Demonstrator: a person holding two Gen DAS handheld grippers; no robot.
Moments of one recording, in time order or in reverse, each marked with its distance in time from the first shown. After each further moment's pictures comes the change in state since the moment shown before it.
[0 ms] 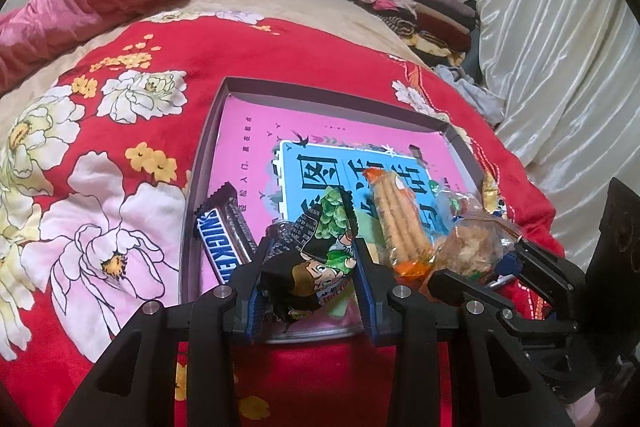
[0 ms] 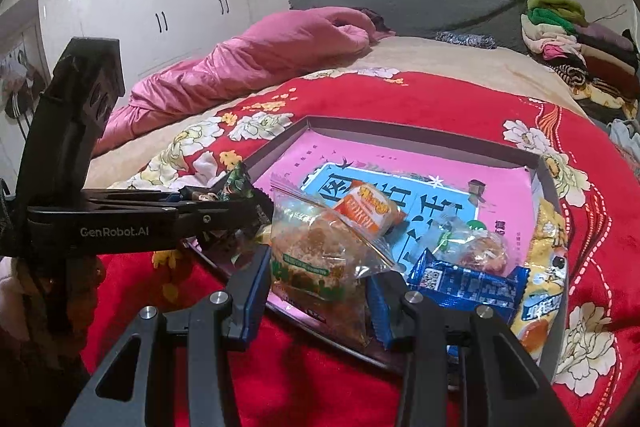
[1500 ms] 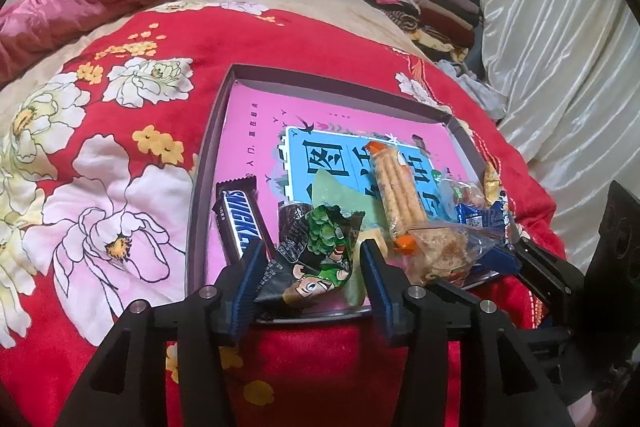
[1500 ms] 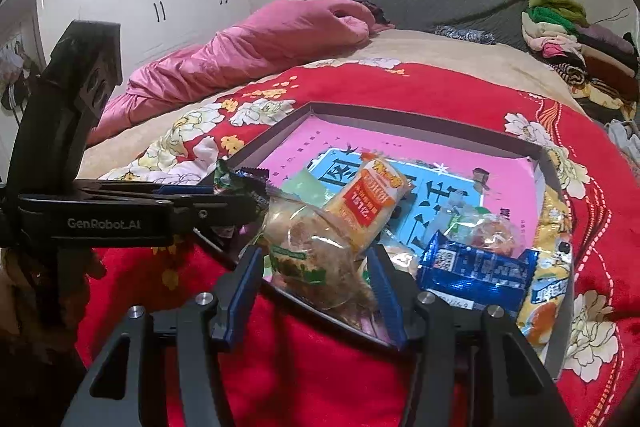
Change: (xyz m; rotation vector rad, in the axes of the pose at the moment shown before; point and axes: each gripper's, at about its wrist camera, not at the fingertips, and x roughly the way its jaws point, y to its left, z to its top) left arm -0.003 0.005 -0.006 -0.014 0.024 -0.002; right arm 0.001 0.007 -0.007 -0.011 0.027 -0.024
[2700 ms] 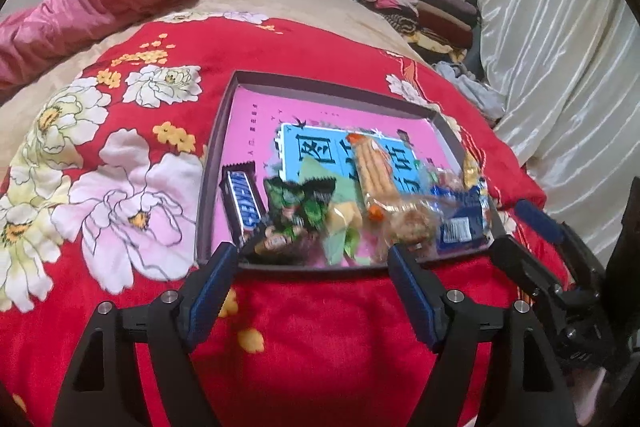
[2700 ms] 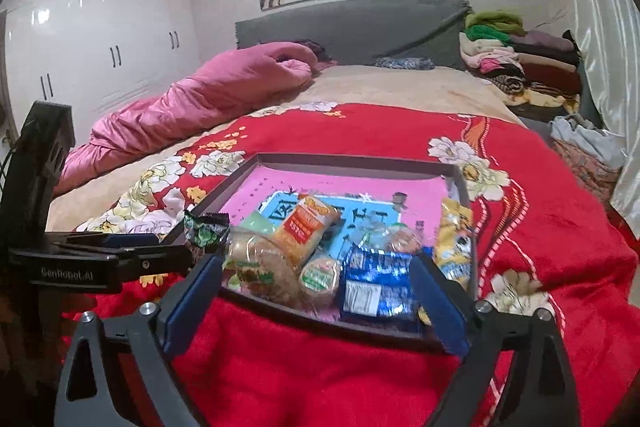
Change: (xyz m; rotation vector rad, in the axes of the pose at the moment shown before) left arm -0.038 -0.015 -0.021 0.018 -0.021 0.027; right arm -0.067 -0.008 -0.006 0.110 -0.140 -0.179
